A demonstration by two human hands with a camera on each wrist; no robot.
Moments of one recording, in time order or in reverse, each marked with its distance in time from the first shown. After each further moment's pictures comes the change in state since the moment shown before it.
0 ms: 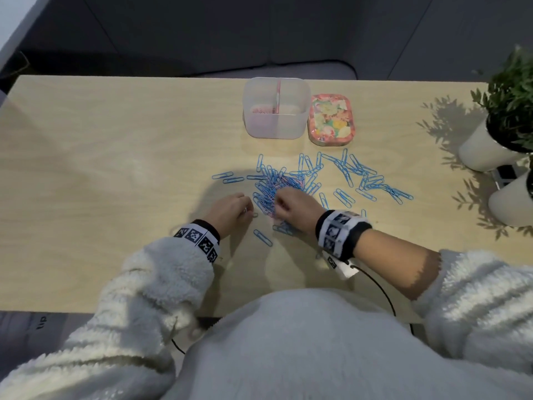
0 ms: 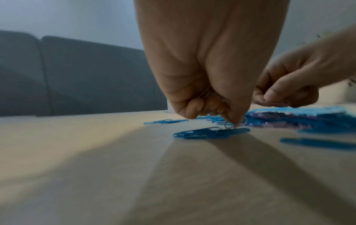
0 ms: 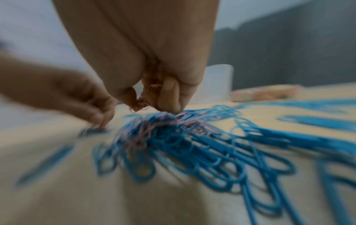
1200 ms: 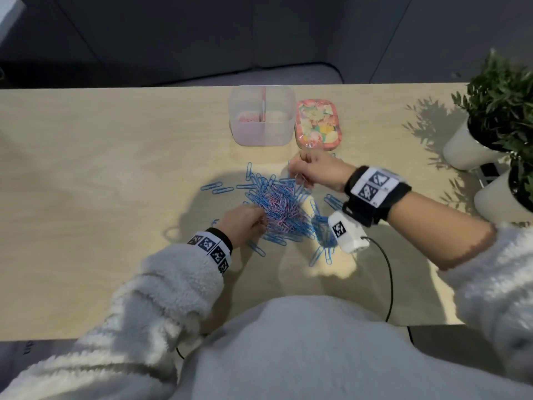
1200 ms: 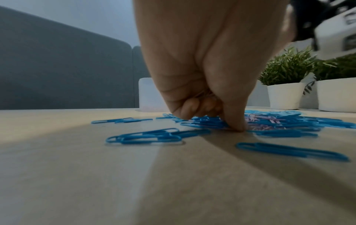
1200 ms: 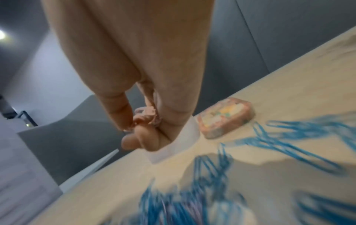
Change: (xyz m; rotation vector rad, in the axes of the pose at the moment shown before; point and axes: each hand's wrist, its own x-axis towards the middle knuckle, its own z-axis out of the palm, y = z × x) left_hand 0.023 0.026 0.012 0.052 -0.086 0.133; right_hand 0.014 0.018 -0.092 0.640 0.043 0.218
